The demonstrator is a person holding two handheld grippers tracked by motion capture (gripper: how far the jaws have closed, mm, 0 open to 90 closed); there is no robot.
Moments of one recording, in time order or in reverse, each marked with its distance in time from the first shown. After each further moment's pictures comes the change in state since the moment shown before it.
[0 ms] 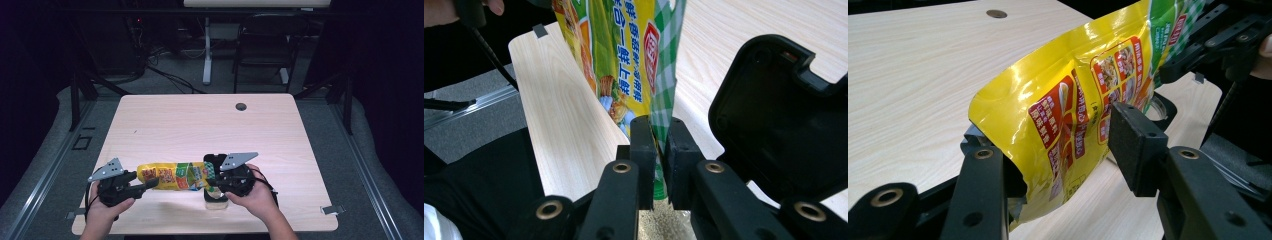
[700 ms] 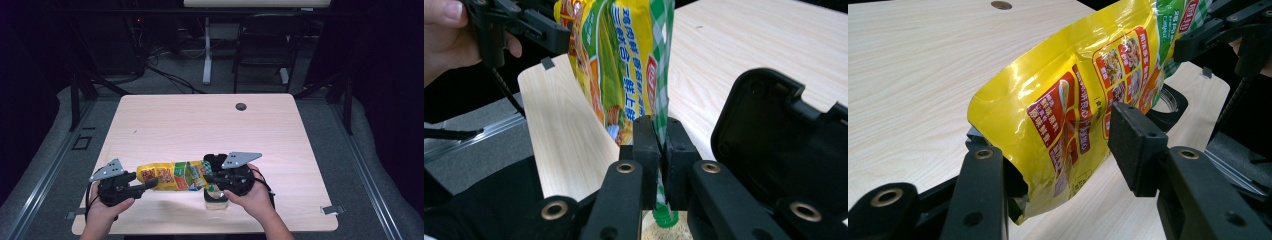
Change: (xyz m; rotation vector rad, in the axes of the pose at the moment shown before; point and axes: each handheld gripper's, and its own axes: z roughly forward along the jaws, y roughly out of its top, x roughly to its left) left arm 0.008 -0.008 0.003 0.023 0.017 -0.011; right arm 0.000 0.000 0.000 -0.111 0.015 0.032
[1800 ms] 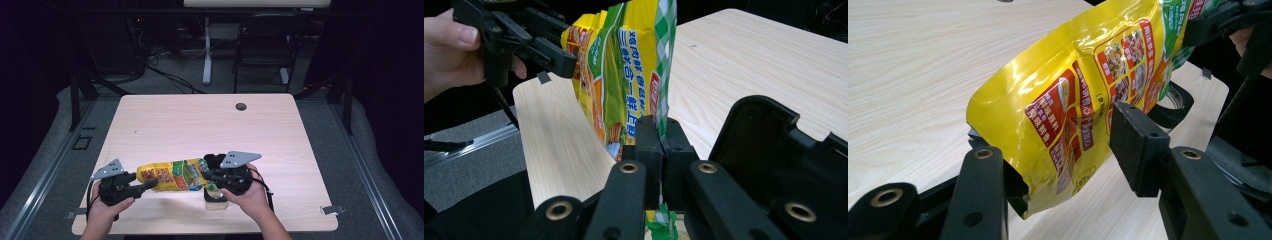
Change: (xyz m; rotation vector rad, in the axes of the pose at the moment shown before) left arm 0.009 -0.007 0.004 0.005 -0.016 -0.037; right arm 0.004 0.004 0.003 -0.068 -0.024 -0.020
